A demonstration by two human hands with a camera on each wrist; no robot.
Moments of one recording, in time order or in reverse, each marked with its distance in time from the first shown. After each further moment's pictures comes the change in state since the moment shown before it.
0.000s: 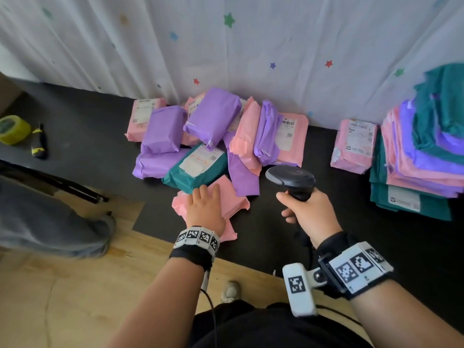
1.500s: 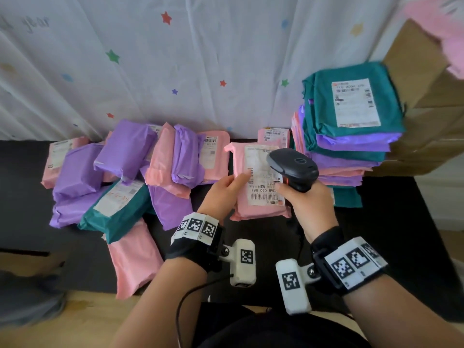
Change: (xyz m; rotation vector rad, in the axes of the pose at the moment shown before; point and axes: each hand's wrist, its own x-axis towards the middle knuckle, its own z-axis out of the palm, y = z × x) left_hand 0.035 0.214 -0.079 -1.398 -0.443 0.036; right_hand 0.037 0.006 -0.168 0.219 0.266 -0.139
